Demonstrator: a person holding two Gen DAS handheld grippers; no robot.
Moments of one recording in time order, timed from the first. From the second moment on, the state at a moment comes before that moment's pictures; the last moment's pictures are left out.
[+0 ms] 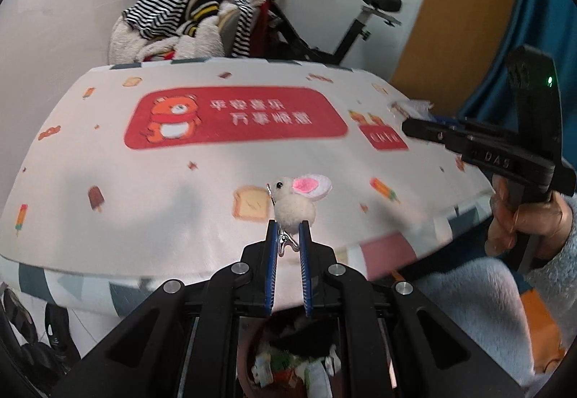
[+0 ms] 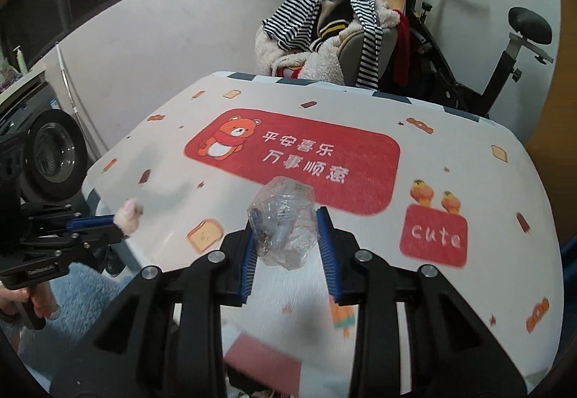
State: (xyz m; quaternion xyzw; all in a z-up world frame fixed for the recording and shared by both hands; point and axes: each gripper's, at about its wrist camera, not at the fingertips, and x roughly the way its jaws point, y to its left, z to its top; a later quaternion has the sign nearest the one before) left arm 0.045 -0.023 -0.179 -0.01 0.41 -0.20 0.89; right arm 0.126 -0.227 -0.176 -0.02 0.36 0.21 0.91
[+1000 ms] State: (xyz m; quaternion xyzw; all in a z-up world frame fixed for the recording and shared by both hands) left arm -0.046 -0.041 -0.254 0.05 0.45 -0.22 0.86; right arm 0.014 -0.229 -0.233 0.05 0.38 0.20 0.90
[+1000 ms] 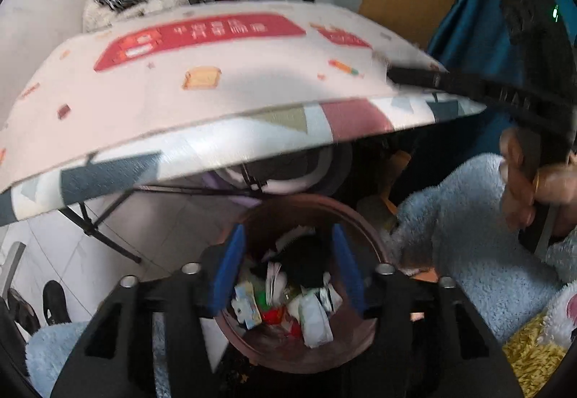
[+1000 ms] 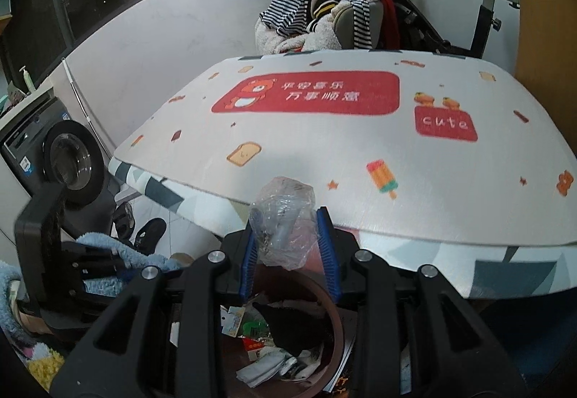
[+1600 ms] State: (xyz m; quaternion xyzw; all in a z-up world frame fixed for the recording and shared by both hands) left arm -0.046 0.016 -0.238 -0.06 0.41 -0.09 0.91; right arm -0.021 -0.176 -0.286 0.01 0.45 0.25 0.86
